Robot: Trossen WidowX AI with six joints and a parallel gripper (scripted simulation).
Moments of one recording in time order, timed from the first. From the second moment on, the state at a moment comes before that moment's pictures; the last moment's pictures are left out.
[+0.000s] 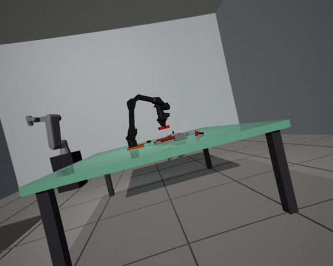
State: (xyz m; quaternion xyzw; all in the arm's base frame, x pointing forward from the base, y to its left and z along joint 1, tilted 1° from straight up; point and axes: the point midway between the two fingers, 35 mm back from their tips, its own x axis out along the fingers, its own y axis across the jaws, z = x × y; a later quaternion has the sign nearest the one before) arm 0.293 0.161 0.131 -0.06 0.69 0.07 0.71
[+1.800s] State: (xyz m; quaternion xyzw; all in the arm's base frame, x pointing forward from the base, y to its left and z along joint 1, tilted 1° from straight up) arm 0.296 0.163 0.095 -0.06 0.69 0.07 0.71
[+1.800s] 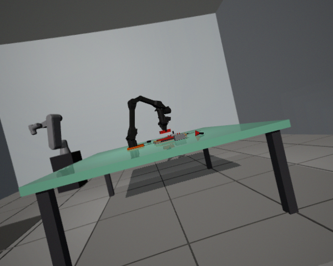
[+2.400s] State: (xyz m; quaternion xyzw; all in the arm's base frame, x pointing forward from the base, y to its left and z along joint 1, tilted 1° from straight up) arm 0.296 0.163 0.083 -0.06 0.69 0.07 0.71
